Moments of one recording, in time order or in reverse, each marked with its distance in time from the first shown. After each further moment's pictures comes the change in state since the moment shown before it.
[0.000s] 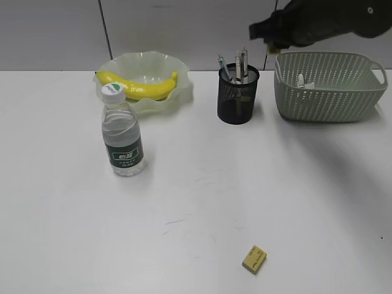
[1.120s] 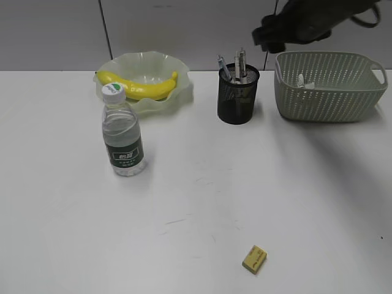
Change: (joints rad) left arm 0.000 0.017 0.000 -0.020 -0.005 0.010; right arm -0.020 0.105 -0.205 0.092 0.227 -0.212
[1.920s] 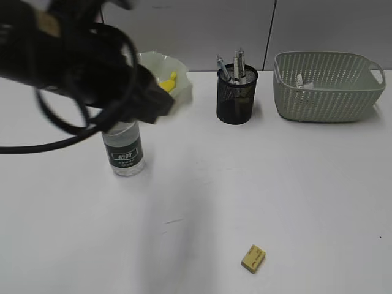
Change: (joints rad) left arm -0.433 1.371 -0.471 -0.328 -0.611 0.439; right arm 0.000 -1.789 0.933 0.247 0.683 -0.142
